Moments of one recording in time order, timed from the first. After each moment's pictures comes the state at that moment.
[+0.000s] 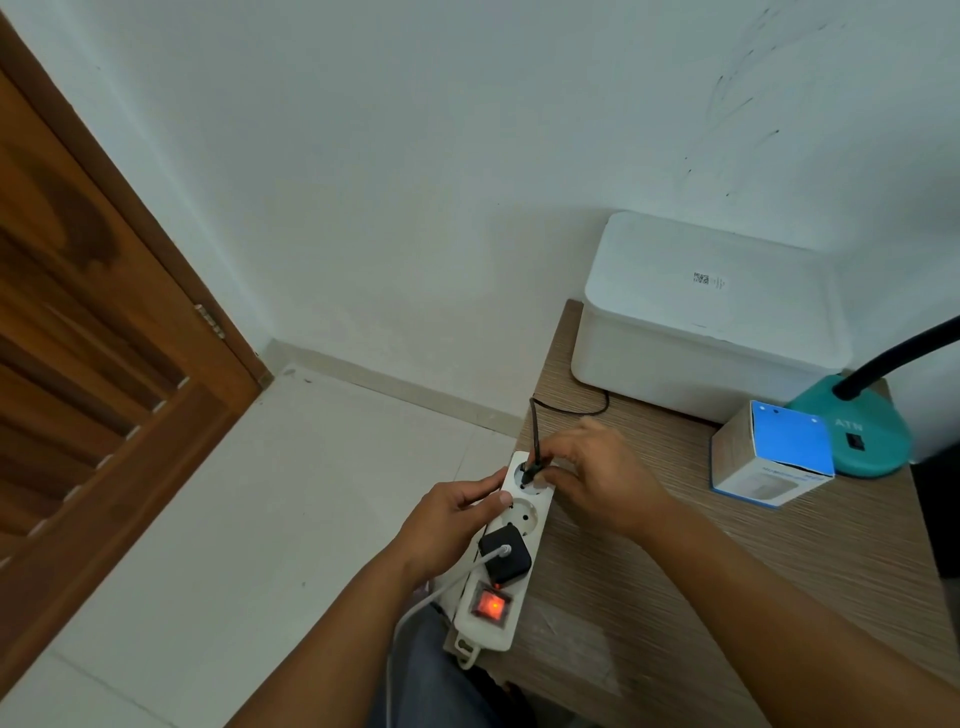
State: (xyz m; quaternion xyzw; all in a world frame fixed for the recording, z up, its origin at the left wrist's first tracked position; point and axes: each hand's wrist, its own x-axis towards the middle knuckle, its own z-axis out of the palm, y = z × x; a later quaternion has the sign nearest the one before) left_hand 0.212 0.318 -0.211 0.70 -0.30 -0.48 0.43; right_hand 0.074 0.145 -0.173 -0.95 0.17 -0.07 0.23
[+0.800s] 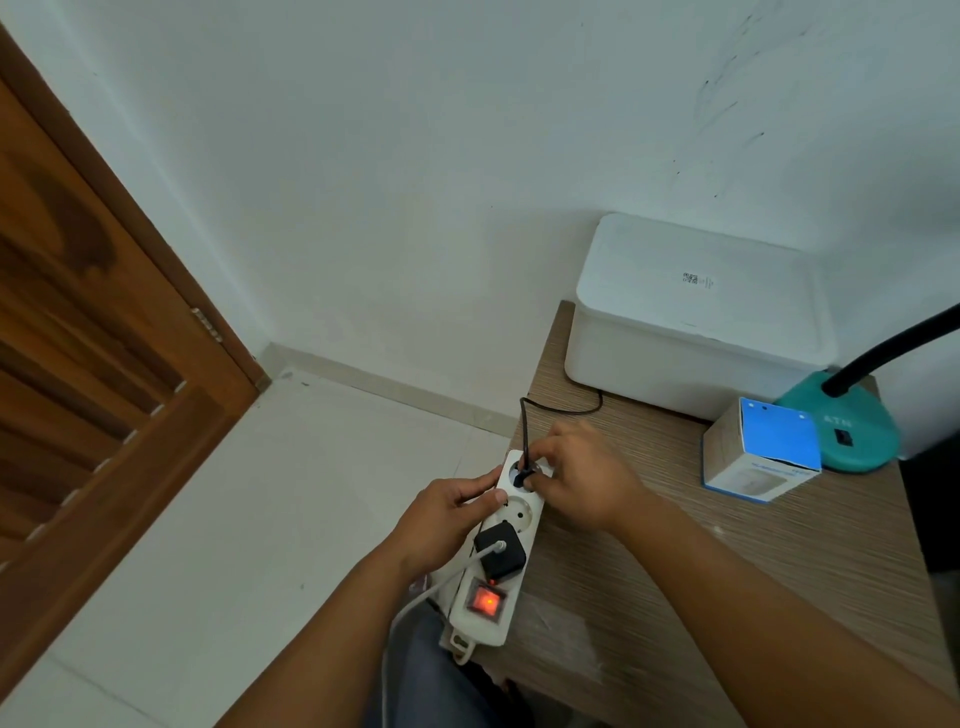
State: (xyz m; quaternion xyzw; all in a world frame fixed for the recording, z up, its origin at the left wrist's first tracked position) left_hand 0.214 0.317 -0.207 0.72 -0.33 -0.46 0.40; right_hand 0.083 0.154 -0.172 -0.94 0.25 0.00 0.23
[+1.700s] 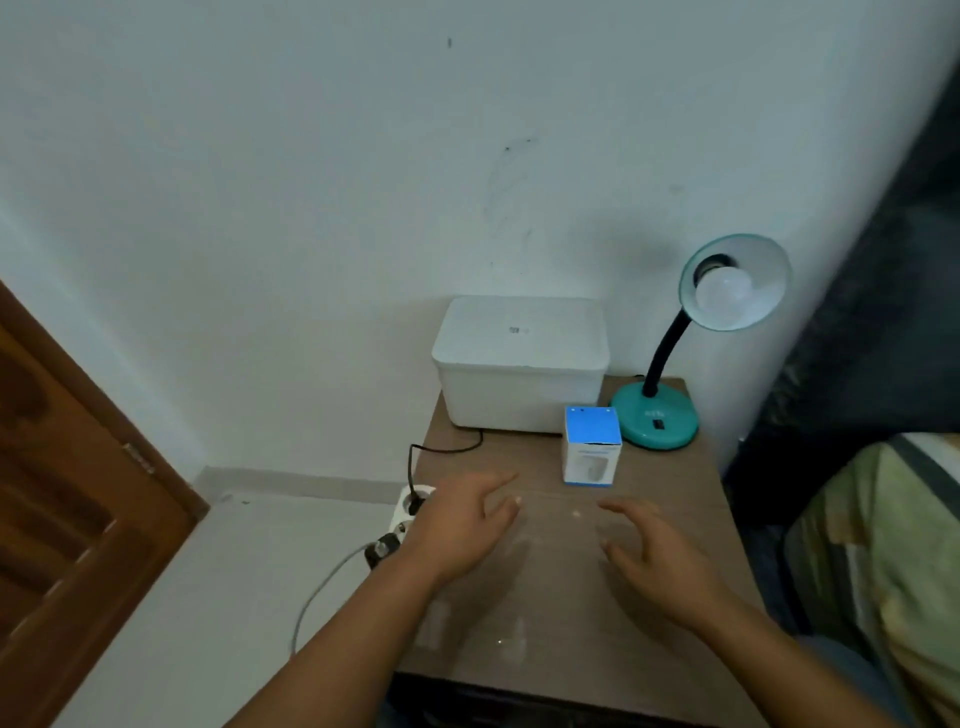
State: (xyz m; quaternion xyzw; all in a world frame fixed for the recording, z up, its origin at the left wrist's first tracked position) left_hand 0.079 0.266 -0.108 0.75 -0.58 -0.20 0.26; right_hand -0.158 0.168 -0.163 -0.82 0.46 -0.14 0.31
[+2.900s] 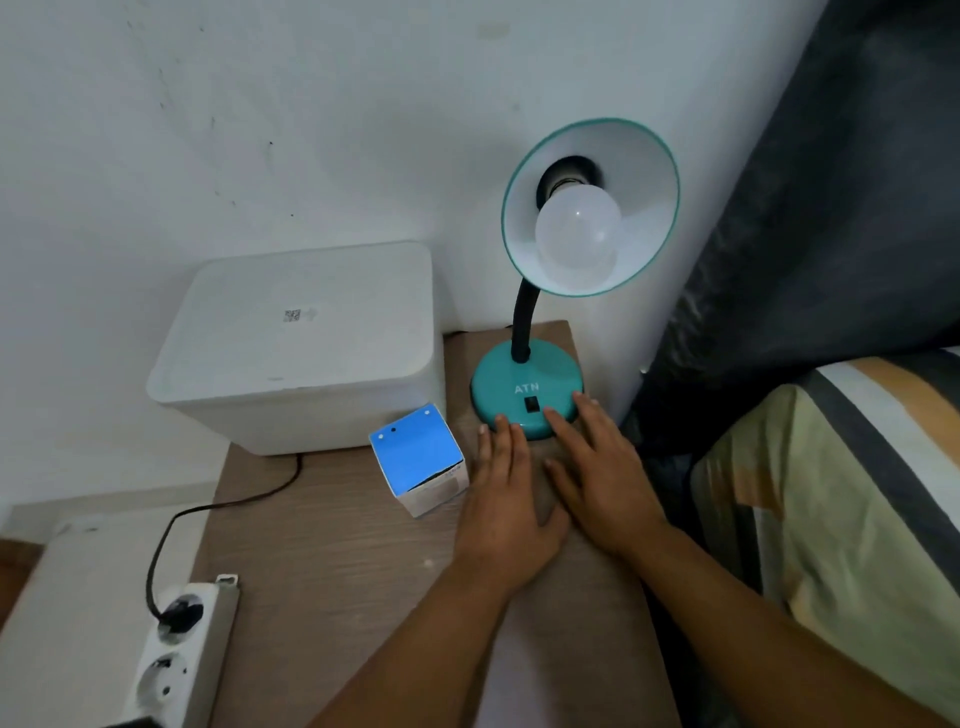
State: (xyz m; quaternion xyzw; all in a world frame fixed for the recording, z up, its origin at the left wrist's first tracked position) left_hand -0.069 0.060 -0.235 0.72 -0.65 -0.16 0.16; right_hand -0.213 -0.010 -0.248 -0.85 0.48 -0.16 0.17
